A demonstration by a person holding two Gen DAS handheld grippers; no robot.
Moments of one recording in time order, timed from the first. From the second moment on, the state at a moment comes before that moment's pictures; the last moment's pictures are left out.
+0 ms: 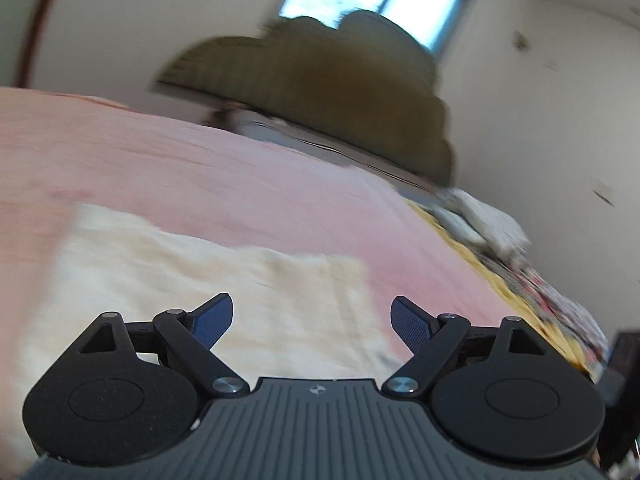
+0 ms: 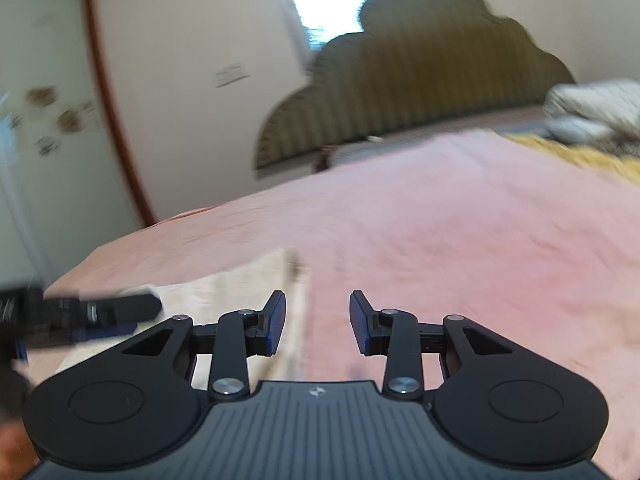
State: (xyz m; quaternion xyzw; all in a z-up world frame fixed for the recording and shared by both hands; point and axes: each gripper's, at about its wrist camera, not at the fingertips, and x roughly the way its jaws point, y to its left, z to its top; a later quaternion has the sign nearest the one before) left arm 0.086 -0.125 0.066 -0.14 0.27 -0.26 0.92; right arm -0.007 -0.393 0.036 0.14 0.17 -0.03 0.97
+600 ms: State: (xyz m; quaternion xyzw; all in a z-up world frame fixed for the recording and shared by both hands) left arm 0.103 0.002 0.050 -0.20 0.30 -0.17 0.92; right arm 0.005 -0.304 0.046 0.02 0.22 0.09 0.97
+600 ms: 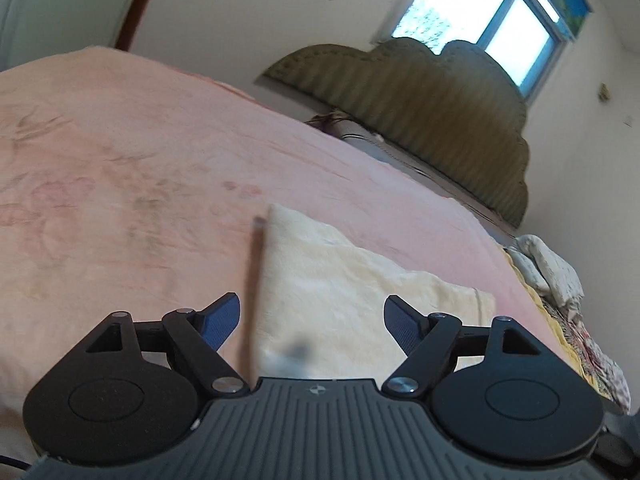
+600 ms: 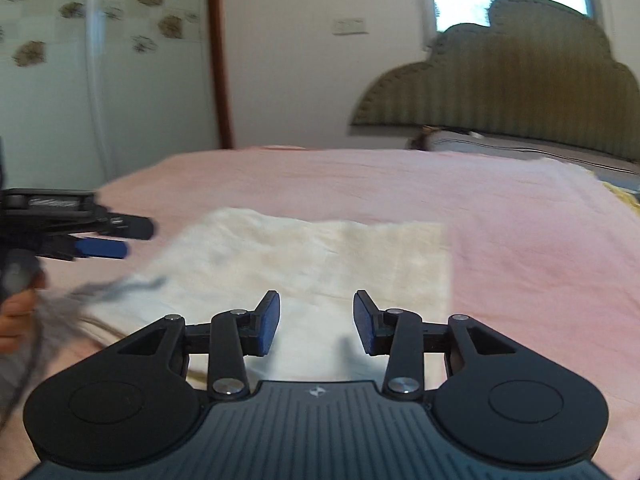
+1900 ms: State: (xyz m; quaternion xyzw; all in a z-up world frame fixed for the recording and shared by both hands) left arm 0.124 -0.028 0.026 -0.06 0.36 -0.15 0.92; right arm 0.024 -0.401 -0.005 0.20 0.26 0.03 0.94
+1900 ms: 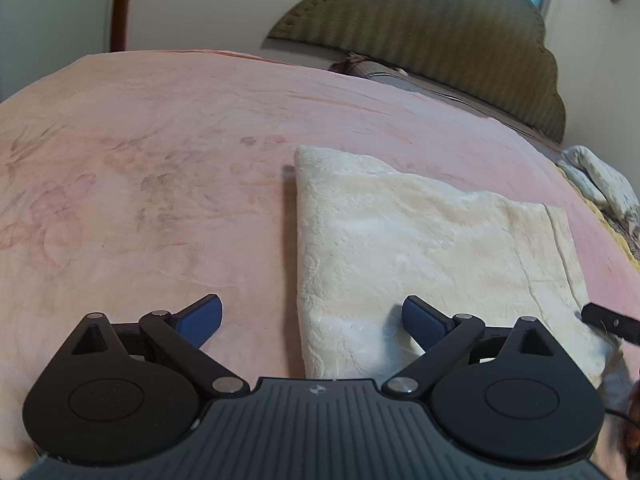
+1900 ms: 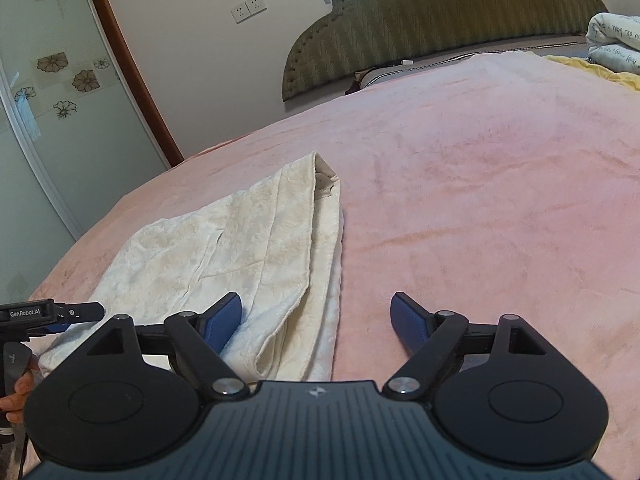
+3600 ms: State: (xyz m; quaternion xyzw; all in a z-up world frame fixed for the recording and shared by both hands) left arm 0.232 0.001 0.035 0.00 0.31 -0.14 0.94; right arm 0.246 -0.340 0.003 0.25 0.33 0.19 0.89
